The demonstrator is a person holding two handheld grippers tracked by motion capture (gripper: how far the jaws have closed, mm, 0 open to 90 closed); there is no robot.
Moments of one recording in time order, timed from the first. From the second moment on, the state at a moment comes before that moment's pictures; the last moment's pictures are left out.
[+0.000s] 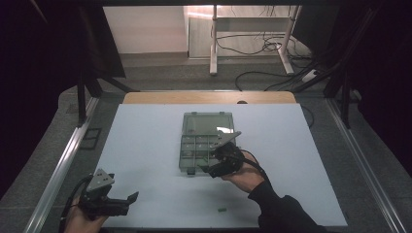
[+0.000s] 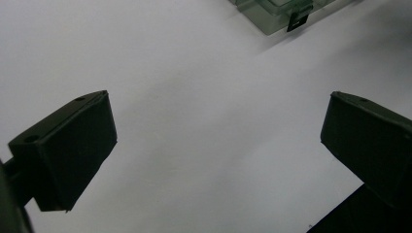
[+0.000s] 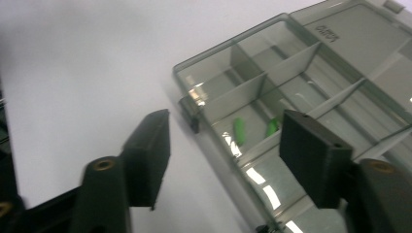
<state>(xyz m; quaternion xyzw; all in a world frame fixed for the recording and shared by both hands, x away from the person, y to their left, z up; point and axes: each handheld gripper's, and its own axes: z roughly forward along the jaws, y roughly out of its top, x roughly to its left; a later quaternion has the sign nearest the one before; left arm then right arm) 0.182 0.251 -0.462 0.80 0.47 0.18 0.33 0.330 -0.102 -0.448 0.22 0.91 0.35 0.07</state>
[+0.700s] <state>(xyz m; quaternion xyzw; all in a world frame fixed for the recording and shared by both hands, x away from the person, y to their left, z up) 0.182 0.252 -0.461 0.79 0.47 0.18 0.34 0.306 -0.120 -0.449 0.22 0.91 0.34 0.09</state>
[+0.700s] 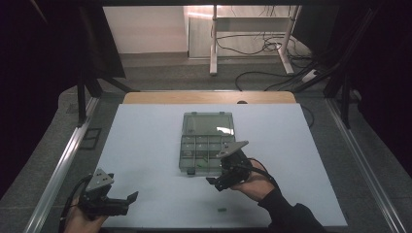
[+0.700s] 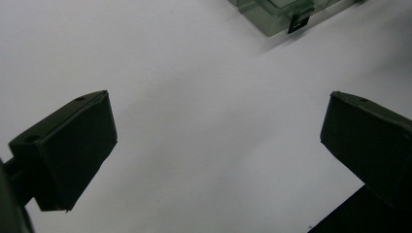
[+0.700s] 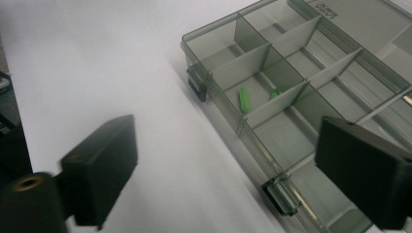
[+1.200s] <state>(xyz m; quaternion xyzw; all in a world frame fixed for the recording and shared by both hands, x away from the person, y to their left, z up) 0.182 0.251 -0.461 0.79 0.47 0.18 0.34 0.290 -0.137 -0.451 0.23 0.91 0.33 0.09</state>
